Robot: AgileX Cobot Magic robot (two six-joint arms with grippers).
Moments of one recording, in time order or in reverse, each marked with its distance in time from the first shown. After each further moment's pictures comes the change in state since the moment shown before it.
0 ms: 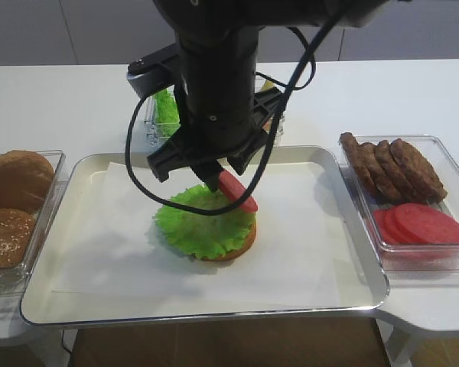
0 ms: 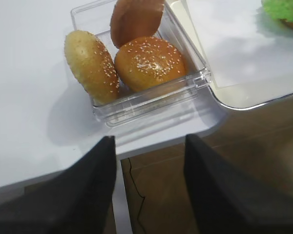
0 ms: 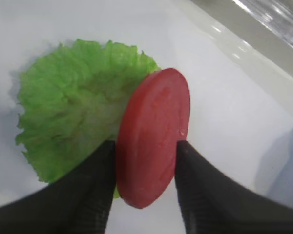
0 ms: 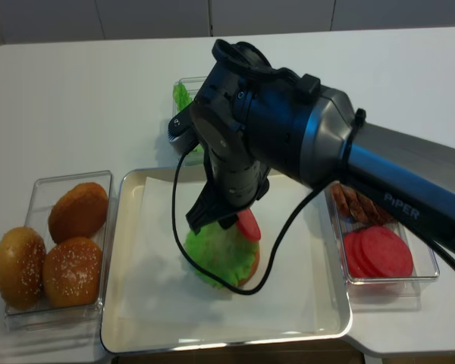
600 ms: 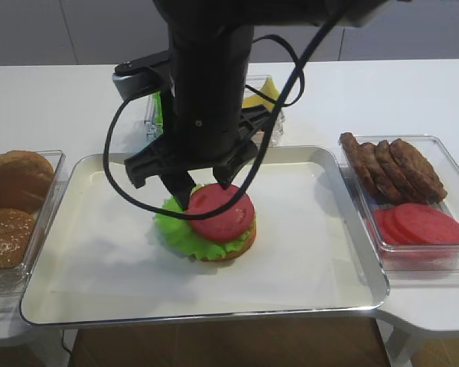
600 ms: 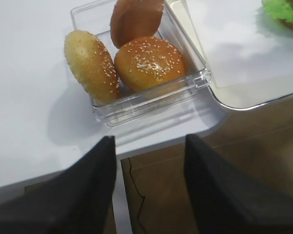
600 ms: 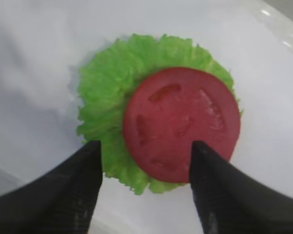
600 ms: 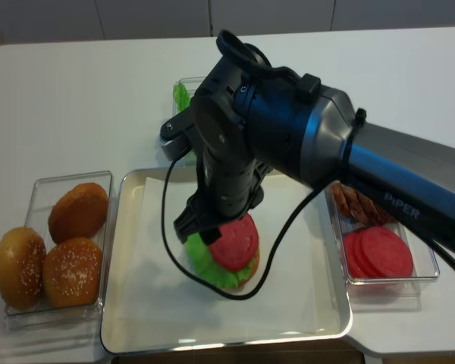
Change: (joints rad) left arm 0.000 0.000 0.000 0.000 0.000 0.000; right arm 0.000 0.000 0.000 0.141 -0.026 -0.025
